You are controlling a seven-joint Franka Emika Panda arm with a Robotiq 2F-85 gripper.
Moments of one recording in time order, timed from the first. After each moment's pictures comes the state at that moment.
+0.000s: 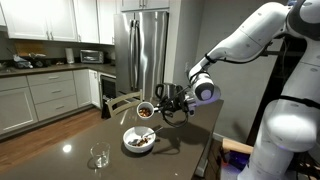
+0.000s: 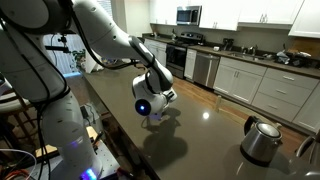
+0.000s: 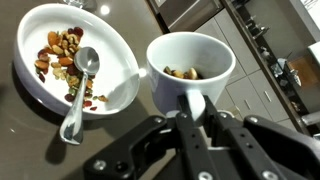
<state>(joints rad) -0.15 -0.15 -0.11 -2.70 2.16 2.39 -0.32</state>
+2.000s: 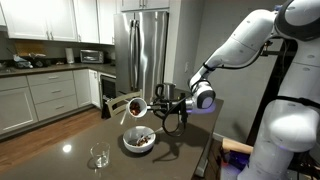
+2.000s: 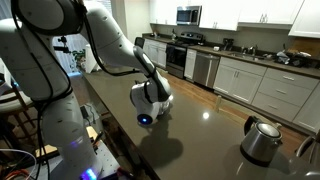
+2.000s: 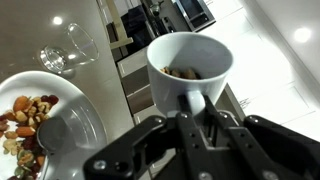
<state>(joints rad) -0.15 -0.07 -0.12 -2.75 2.19 1.89 -0.70</state>
